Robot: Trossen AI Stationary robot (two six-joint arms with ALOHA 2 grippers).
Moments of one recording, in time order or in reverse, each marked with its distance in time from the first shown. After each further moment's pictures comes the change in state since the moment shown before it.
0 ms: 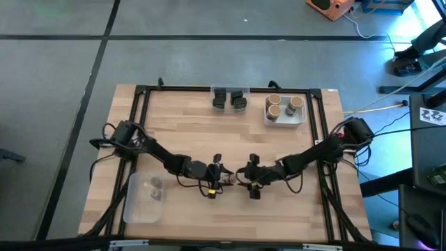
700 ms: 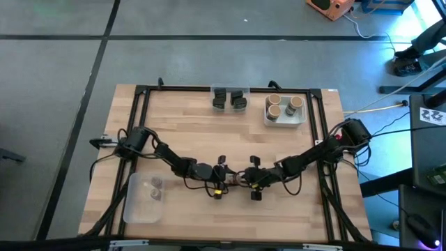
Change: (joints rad) left arm 0.009 0.174 0.076 0.118 -0.009 -0.006; right arm 0.001 0.032 -0.002 -0.022 -0.006 -0.002
